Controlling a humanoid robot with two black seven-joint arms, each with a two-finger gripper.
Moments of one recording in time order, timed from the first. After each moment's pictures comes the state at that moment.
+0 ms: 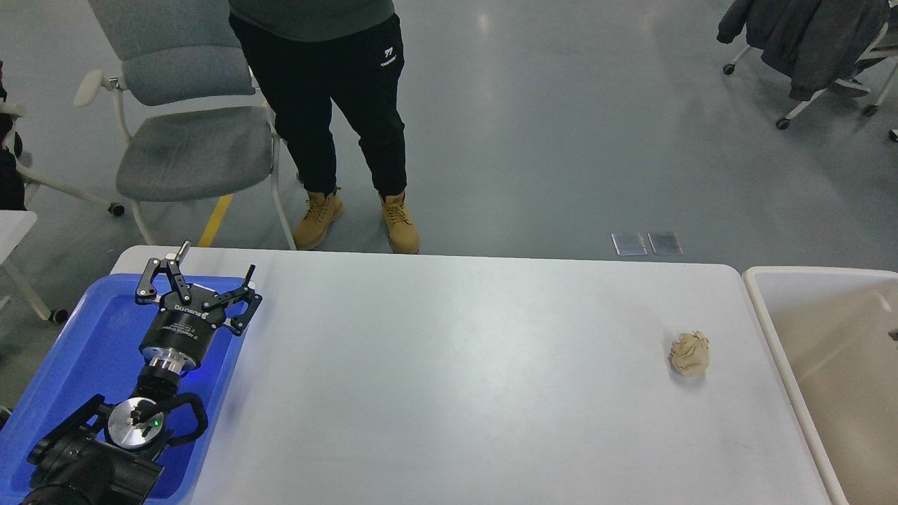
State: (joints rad) left arm -0.43 0.24 -1.21 -0.44 -0.06 -0.79 -0.21; right arm 0.80 -0.59 -0.07 0.18 -0.39 0.03 -0.20
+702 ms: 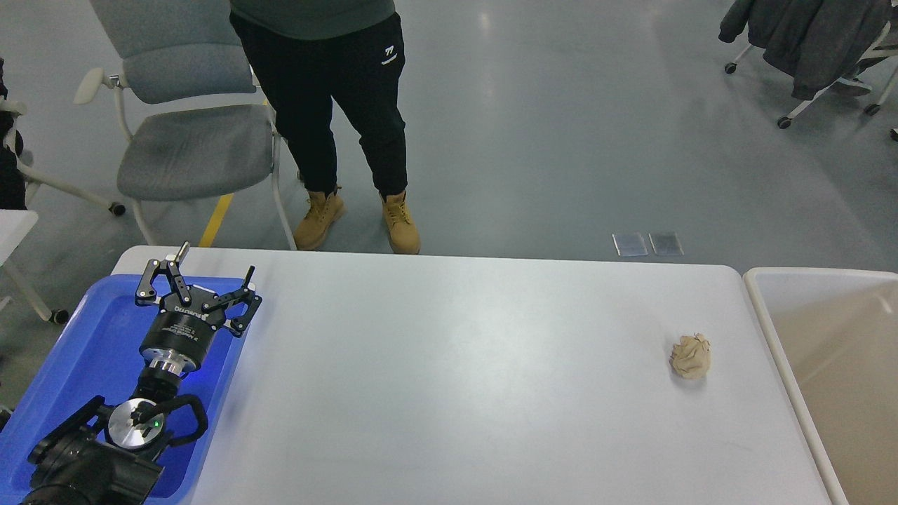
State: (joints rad) left arm -0.43 0.24 -1.21 -0.44 -0.06 -0.79 -0.21; right arm 1.36 -0.88 -0.42 0.59 -0.40 0.17 -0.20
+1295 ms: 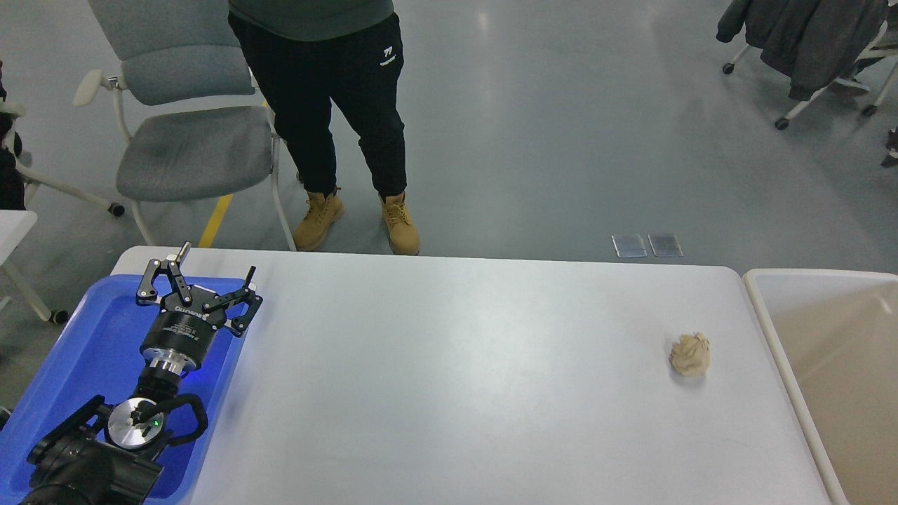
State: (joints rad) left arm -0.43 0.24 -1.21 -0.44 -0.06 -0.79 -0.21; right arm 1.84 -0.92 -0.77 0.82 -0.42 0.58 -0.20
